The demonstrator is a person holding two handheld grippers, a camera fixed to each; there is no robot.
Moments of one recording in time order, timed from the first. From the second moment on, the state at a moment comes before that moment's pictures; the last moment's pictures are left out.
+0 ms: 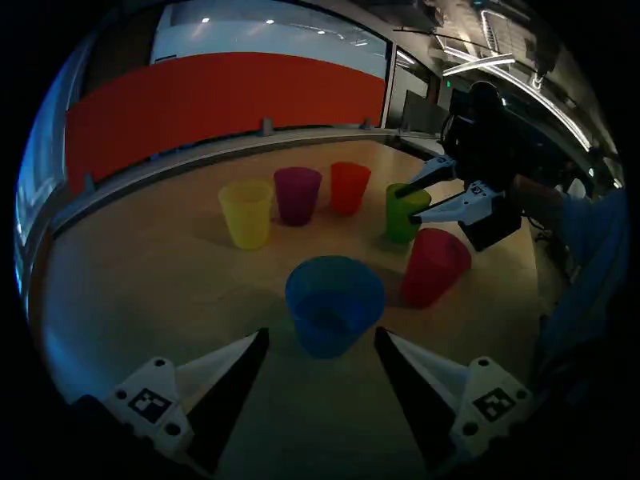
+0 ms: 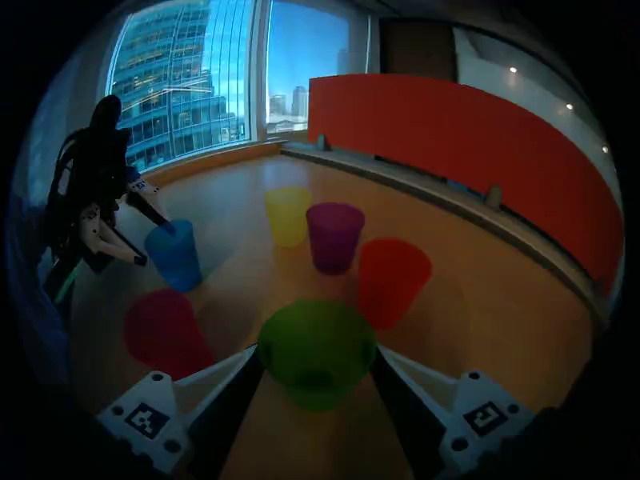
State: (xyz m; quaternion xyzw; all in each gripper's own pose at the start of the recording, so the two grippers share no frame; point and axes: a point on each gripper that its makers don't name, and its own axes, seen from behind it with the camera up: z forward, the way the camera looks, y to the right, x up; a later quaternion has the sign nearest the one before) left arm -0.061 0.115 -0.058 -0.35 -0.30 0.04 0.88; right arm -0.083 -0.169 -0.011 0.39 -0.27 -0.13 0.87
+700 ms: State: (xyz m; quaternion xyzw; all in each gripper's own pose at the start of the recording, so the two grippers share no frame) left arm -0.057 0.111 -0.061 -0.35 -0.30 0.04 0.89; right arm -0.086 -0.161 -0.019 0.39 -0.27 -0.13 0.87
